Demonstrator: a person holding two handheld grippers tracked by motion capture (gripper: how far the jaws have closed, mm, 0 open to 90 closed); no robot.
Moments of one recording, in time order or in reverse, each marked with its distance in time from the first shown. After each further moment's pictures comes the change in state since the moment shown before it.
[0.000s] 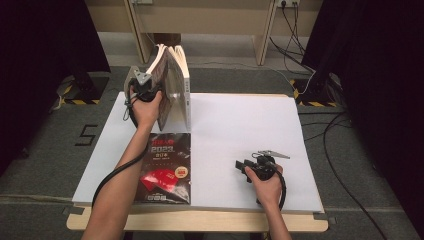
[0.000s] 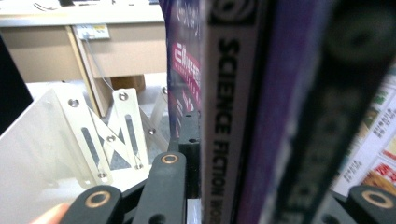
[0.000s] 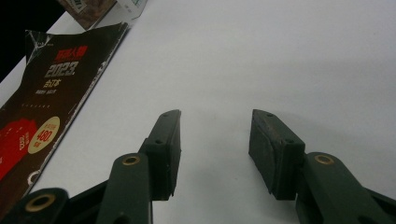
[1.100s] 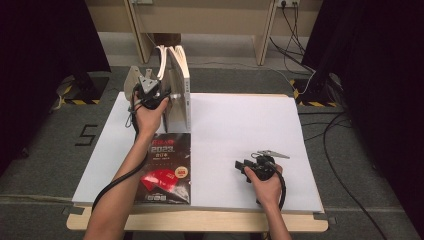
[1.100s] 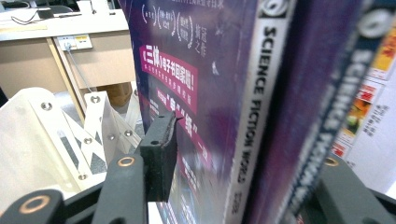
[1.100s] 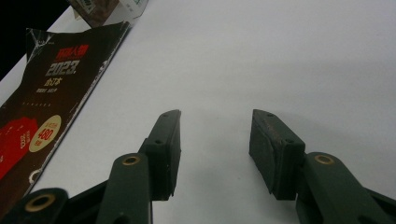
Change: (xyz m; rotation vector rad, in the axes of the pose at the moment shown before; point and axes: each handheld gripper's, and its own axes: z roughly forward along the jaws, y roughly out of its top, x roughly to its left) left arm -0.017 -0.009 -0.020 -0.001 -0.075 0.069; right arm 0.003 0.000 -0.001 0.006 -0.002 0.002
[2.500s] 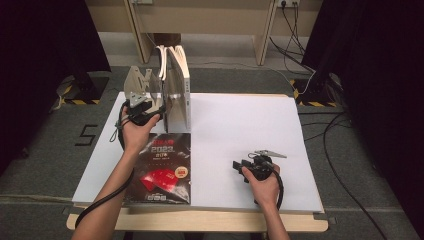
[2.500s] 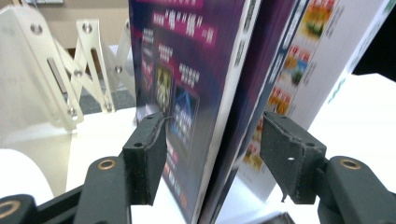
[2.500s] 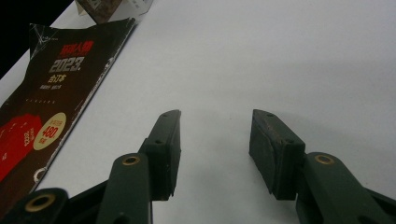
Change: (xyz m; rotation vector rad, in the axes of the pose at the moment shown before) left arm 0.017 -0.036 -0.044 0.126 -0.096 -0.081; right arm 0.007 0.000 0.004 0.007 0.007 -0.013
